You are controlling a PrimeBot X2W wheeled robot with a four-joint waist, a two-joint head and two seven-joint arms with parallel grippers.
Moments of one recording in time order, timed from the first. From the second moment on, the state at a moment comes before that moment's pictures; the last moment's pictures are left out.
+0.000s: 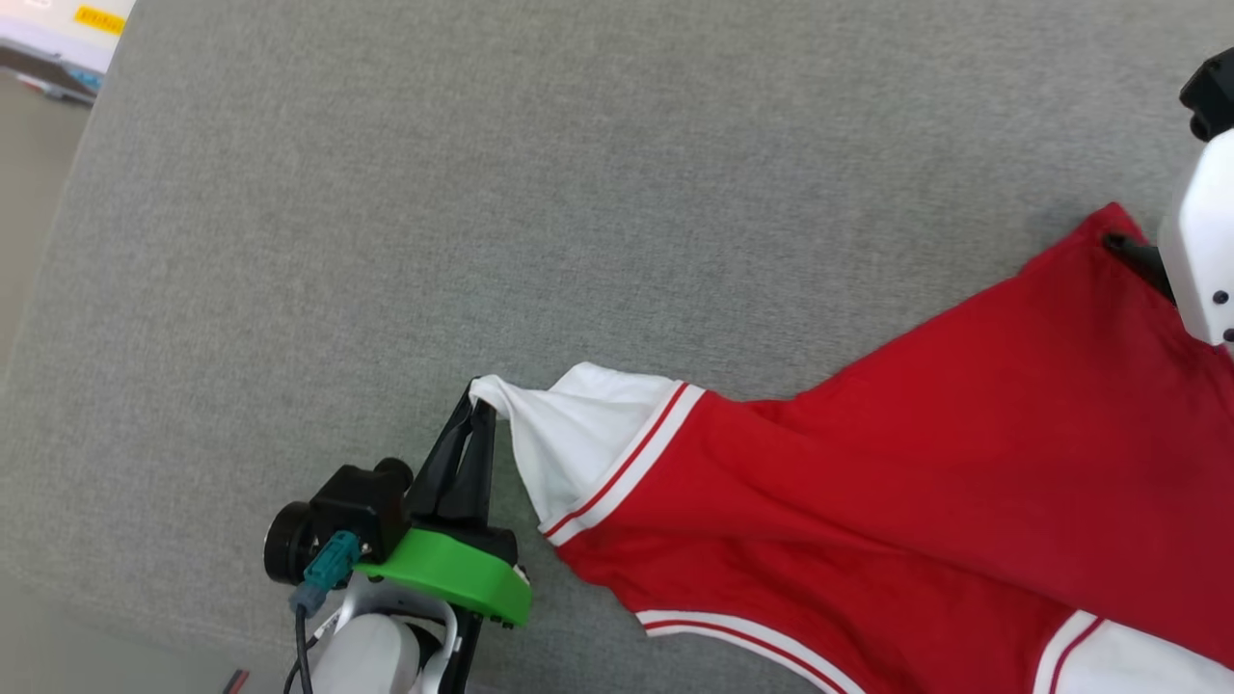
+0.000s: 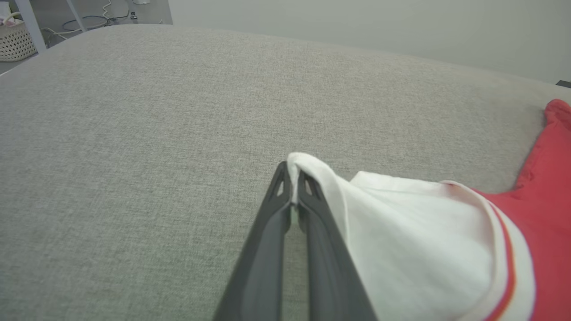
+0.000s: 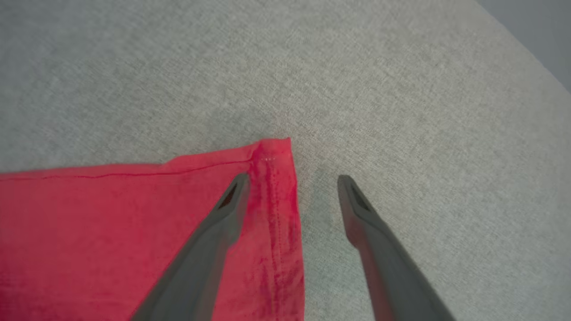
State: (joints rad) left arm -0.12 0.11 -0.24 0.12 -0.28 -0.04 -0.26; right arm -0.82 -0.74 0.54 0.23 0.69 0.13 0.87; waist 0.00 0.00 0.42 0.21
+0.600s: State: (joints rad) left arm -0.14 0.09 -0.21 0.13 -0.26 -0.06 -0.26; right arm -0.88 -0.78 0.75 0.36 0.78 0.13 0.65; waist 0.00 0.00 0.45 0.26
